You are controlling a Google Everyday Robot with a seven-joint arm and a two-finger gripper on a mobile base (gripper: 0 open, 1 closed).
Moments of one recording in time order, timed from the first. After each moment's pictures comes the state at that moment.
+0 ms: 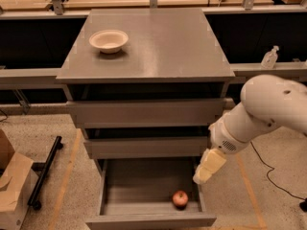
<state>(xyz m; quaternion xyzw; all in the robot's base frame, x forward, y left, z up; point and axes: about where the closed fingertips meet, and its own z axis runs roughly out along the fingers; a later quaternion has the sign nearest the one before) 0.468 -0.155 0.718 -0.53 0.83 0.11 0.16</state>
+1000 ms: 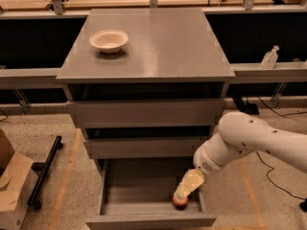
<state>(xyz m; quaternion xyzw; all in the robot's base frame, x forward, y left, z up) 0.460 -0.117 0.600 -0.47 0.85 0.20 0.12</state>
